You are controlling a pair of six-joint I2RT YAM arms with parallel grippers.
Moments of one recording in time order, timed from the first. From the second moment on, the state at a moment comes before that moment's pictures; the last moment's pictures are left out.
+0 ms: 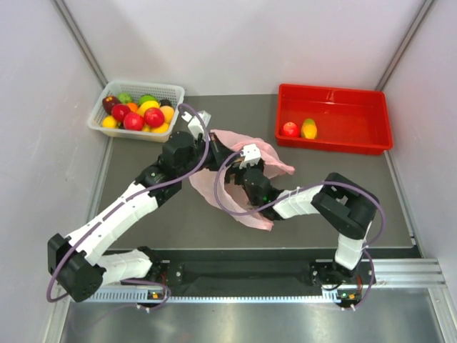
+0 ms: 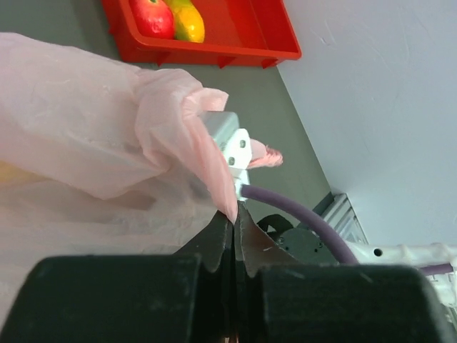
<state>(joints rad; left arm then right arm) -0.66 1.16 1.03 -0.11 0.21 -0.72 0.95 1.80 0.79 0.88 0.58 0.19</state>
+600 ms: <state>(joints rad) -0.66 1.14 0.86 -0.12 0.06 -0.65 0.88 2.03 1.05 0.66 0.38 0.22</state>
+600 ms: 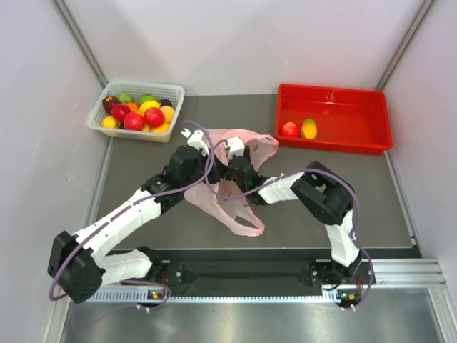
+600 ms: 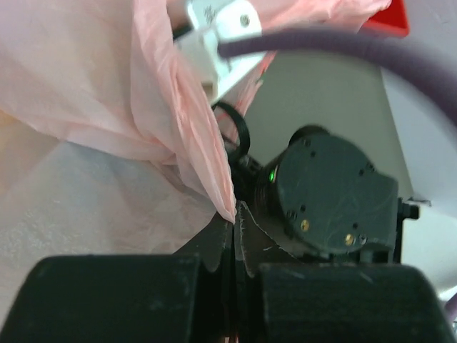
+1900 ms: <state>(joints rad) -0.66 1.05 0.91 -0.36 -0.52 -0.56 0.89 1.55 0.46 0.81 -0.08 0.33</state>
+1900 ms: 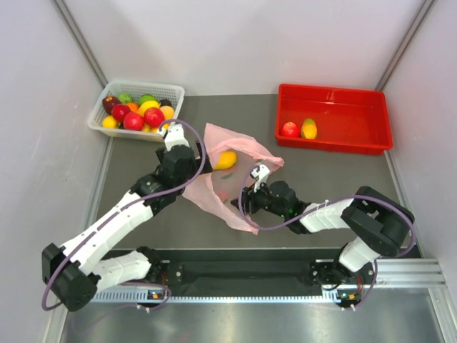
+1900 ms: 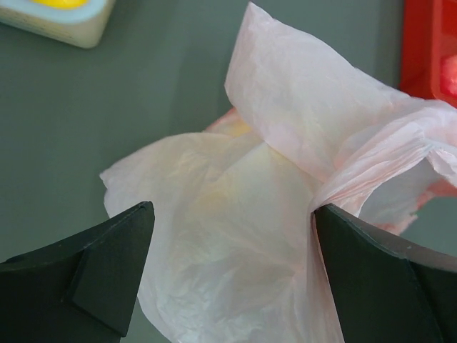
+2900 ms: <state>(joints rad) -0.52 1.55 1.16 -0.37 -0.10 -0.33 0.89 1.48 0.47 0.61 0.12 0.33</state>
